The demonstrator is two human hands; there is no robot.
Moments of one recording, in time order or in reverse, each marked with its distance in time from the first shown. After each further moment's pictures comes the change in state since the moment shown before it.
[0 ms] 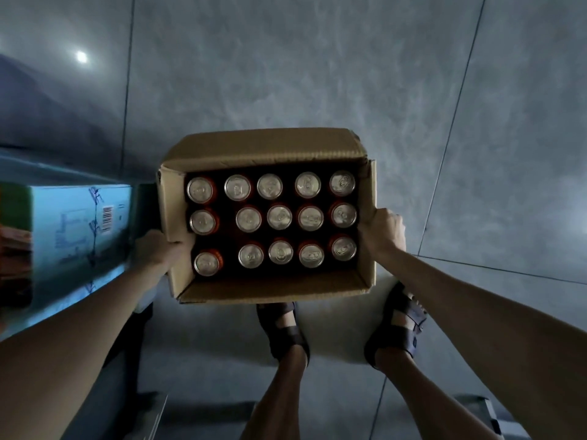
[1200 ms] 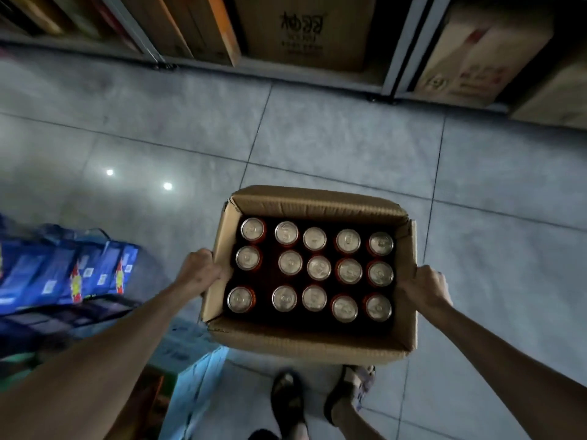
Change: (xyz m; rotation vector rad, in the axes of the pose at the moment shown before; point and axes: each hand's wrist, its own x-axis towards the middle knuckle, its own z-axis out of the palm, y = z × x) left_hand -0.148 0.294 -0.400 -0.031 0.040 0.360; right_hand 0.028 -0.209 -0.404 0.082 0.000 -0.143
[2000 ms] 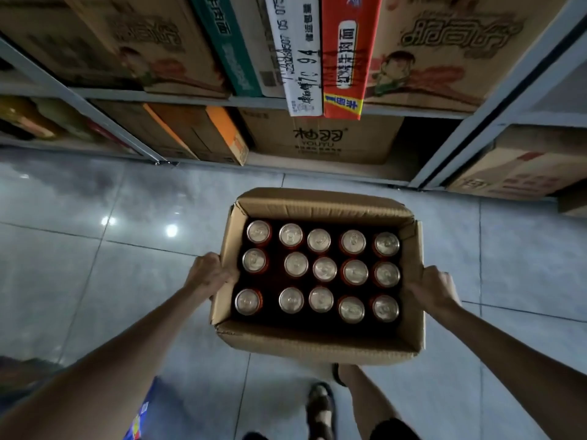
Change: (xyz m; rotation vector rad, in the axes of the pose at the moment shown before) left_hand 0.319 0.192 -0.258 0.030 -0.004 0.057; right_hand 0.251 -0.331 -0.093 0.045 0.020 0.003
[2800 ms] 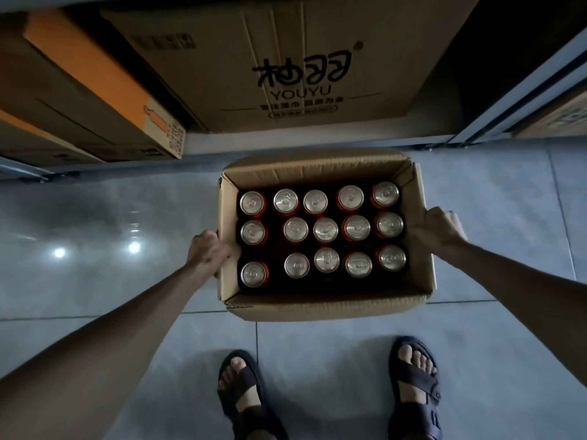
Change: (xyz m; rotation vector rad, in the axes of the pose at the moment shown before) left_hand 0.351 0.022 0.130 -0.063 -0.045 0.115; right_hand 0.289 -0.035 0.166 -0.005 0.100 0.091
